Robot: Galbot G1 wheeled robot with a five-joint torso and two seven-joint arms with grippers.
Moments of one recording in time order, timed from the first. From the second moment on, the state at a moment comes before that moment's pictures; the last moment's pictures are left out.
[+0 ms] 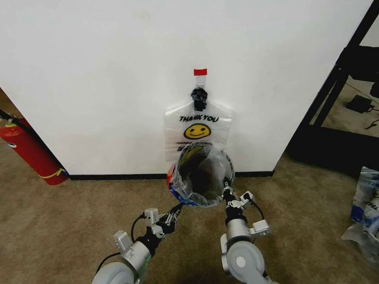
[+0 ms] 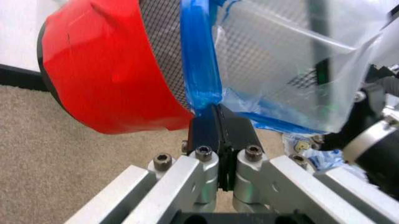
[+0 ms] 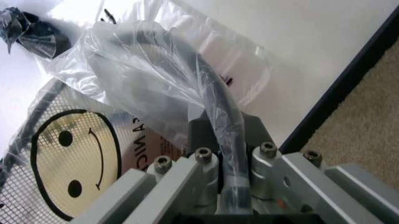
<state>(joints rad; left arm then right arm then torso) 1.52 -1.14 -0.26 -2.01 -0.82 0.09 0.16 -1.32 1.31 0.07 1.92 1.13 0.39 0.35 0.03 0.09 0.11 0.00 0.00</state>
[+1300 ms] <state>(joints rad) 1.53 -1.09 -0.31 -1.87 -0.48 0.04 0.01 -1.32 1.38 0.05 1.92 1.11 0.37 0.42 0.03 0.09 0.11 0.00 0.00</state>
